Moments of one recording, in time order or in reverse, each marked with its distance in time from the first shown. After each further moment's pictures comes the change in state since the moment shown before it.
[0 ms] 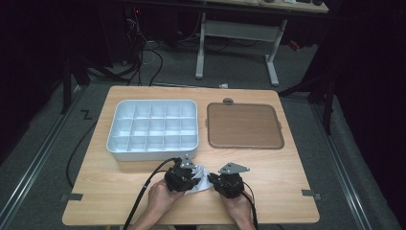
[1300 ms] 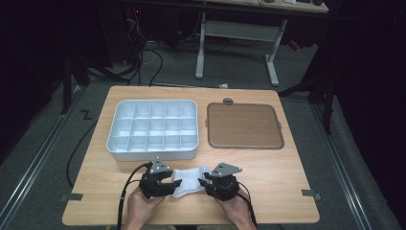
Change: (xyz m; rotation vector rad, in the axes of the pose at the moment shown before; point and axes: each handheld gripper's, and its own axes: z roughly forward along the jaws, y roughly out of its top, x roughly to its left) left arm 0.035 -0.005 -0.055 -0.172 0.093 -0.092; right arm 0.030 0.024 -0.015 0.015 0.038 -0.154
